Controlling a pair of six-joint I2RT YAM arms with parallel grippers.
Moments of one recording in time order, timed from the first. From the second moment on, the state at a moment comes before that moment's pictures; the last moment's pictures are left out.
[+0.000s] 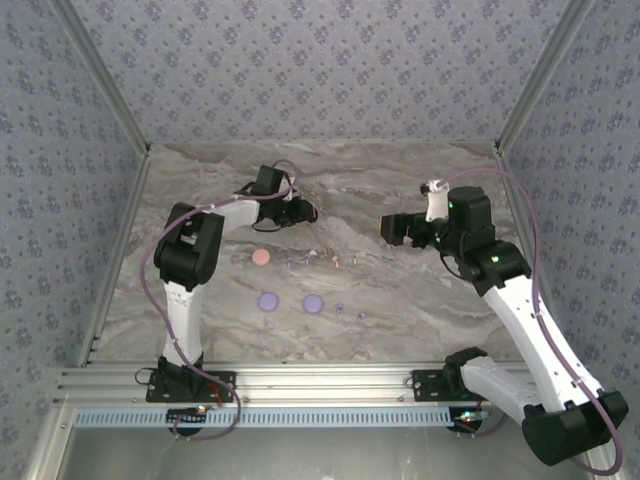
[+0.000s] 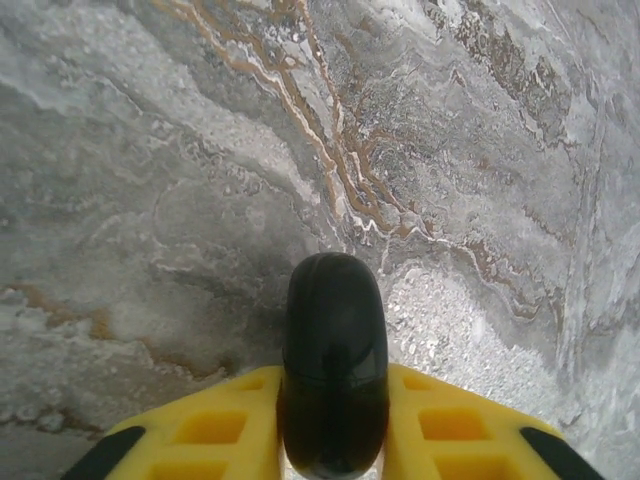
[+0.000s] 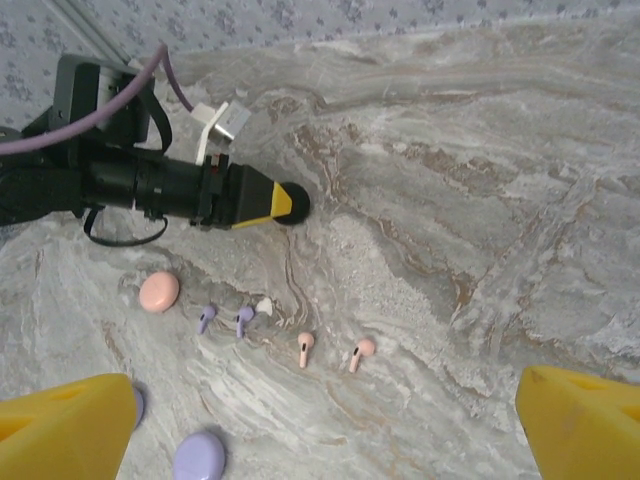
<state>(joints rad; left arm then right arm) -0.40 2.14 1.43 -0.18 0.50 -0.57 0.32 0.97 1.03 -0.63 -0.23 0.24</state>
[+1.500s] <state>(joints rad) -0.22 1.03 0.72 -0.11 0.04 -0.55 0.98 1.68 1.13 -0.68 -0.06 0.09</state>
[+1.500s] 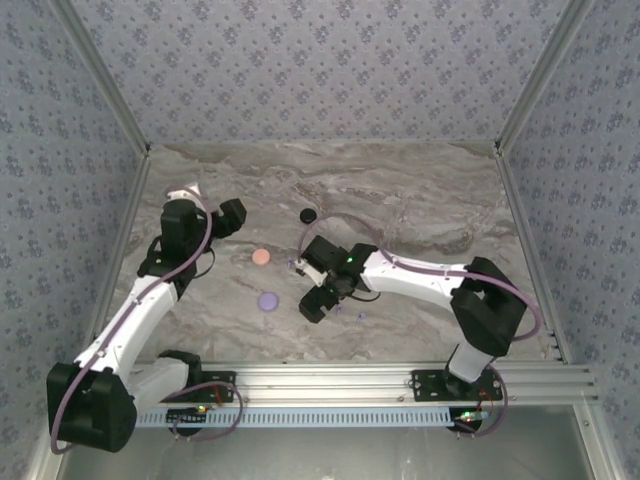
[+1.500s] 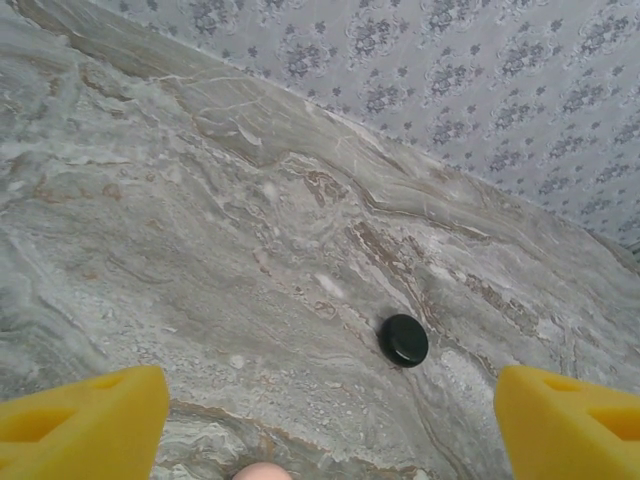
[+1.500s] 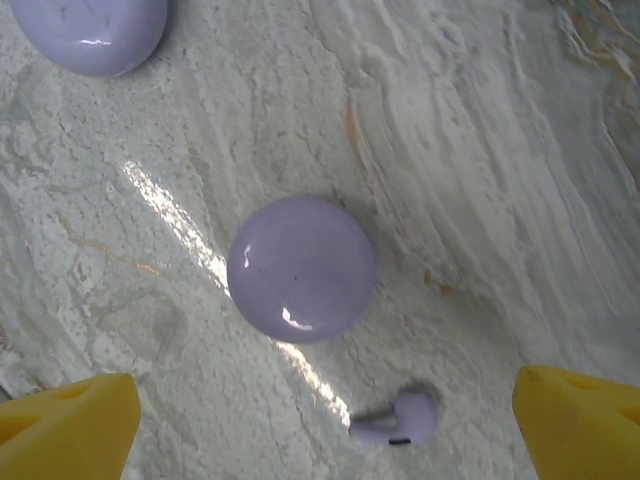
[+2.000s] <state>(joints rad) -0.22 1.02 0.70 -0.13 0.03 -0.57 1.03 1.86 1.27 -0.69 -0.05 -0.10</state>
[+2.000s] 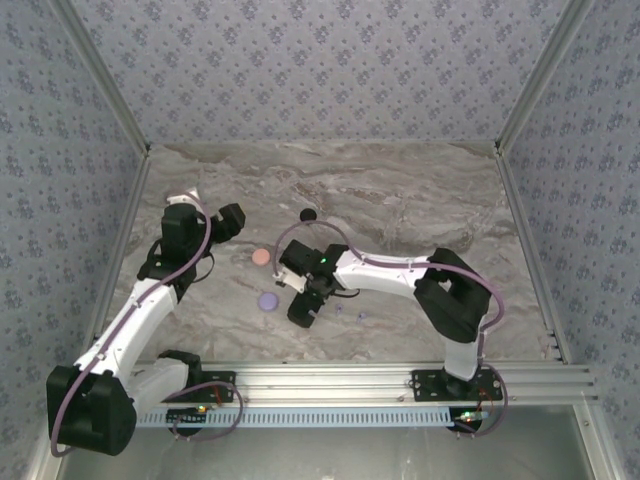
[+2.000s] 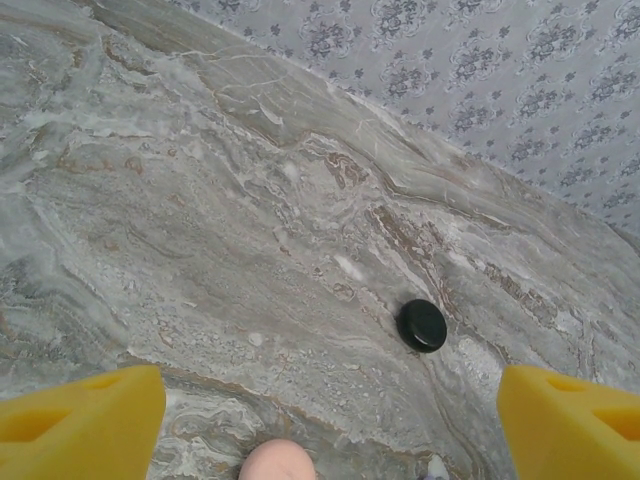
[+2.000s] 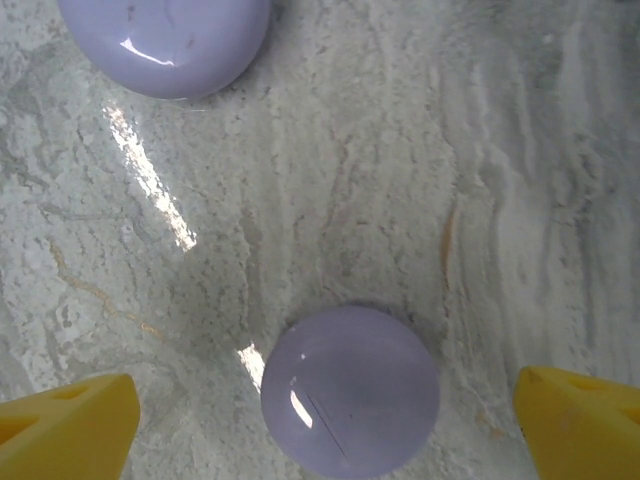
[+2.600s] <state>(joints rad) -0.22 1.02 0.70 -0.14 0.03 -0.57 1.04 1.89 1.28 -0.75 -0.13 -0.13</state>
